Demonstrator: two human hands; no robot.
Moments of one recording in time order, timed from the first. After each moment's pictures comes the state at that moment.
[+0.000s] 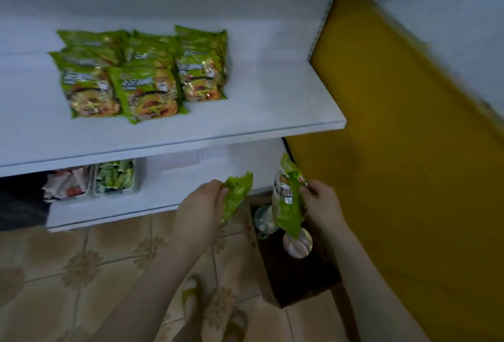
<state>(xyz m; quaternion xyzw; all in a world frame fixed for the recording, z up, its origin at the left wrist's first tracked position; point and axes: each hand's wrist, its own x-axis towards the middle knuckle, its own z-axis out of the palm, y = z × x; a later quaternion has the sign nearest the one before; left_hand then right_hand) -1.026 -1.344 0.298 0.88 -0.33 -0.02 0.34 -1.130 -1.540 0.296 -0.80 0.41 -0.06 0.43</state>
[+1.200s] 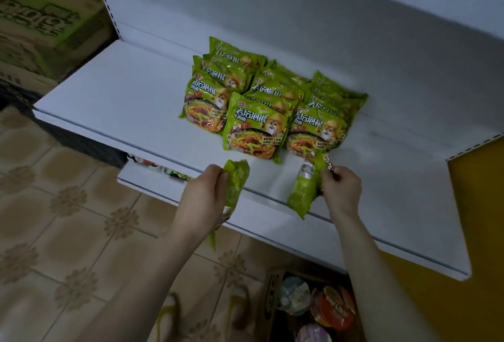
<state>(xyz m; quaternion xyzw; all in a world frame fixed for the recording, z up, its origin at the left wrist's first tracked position) -0.859 -1.304 0.316 0.91 -0.02 0.03 0.42 -0.824 -1.542 0.284 -0.84 0.28 -0.11 0.46</state>
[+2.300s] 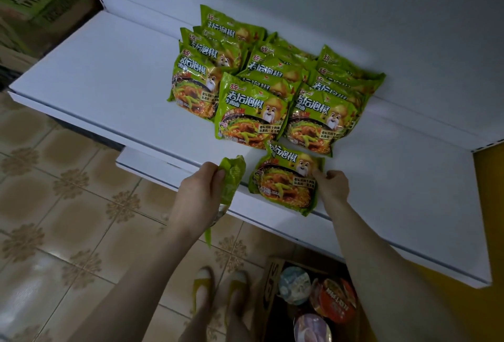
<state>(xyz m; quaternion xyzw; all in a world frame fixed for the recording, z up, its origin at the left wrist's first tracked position) -0.838 -1.333 0.277 0.93 0.03 0.00 0.38 -0.782 -1.583 0.202 -0.81 0.40 0.07 0.42</state>
